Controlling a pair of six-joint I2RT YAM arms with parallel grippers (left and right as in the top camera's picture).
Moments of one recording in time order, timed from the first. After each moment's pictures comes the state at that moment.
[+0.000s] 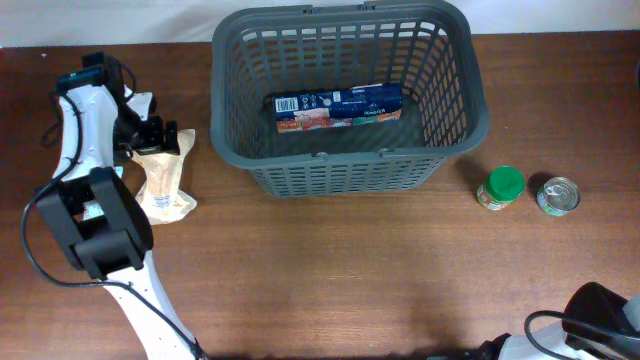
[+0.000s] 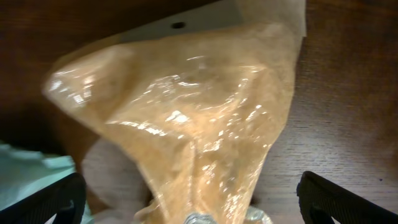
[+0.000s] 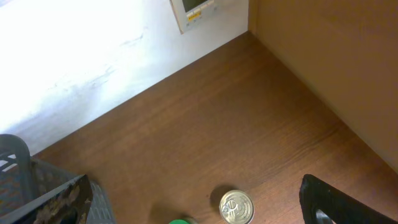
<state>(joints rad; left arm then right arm) 0.27 2.28 2.00 -1.25 0.04 0.18 -0.59 1.73 2.42 -1.38 -0.16 0.09</state>
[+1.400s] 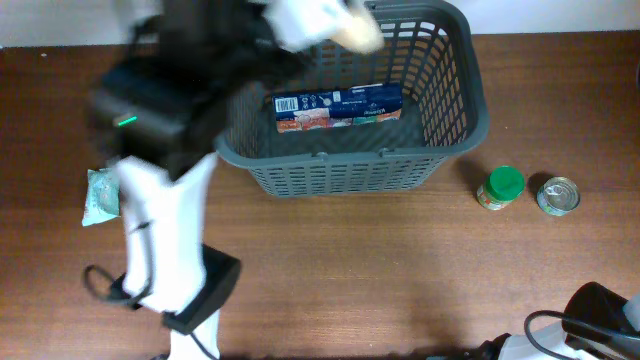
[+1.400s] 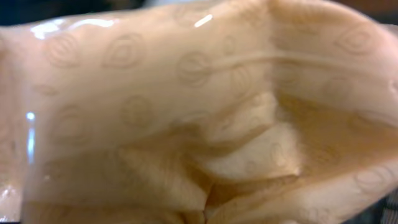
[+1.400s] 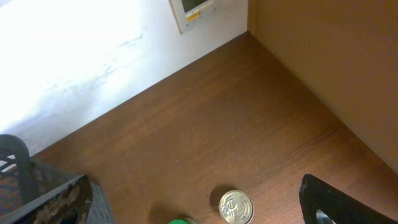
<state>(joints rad) -0.50 2.10 3.07 -1.44 0.05 0.81 -0.59 1.73 2.42 -1.38 -0.16 0.09</state>
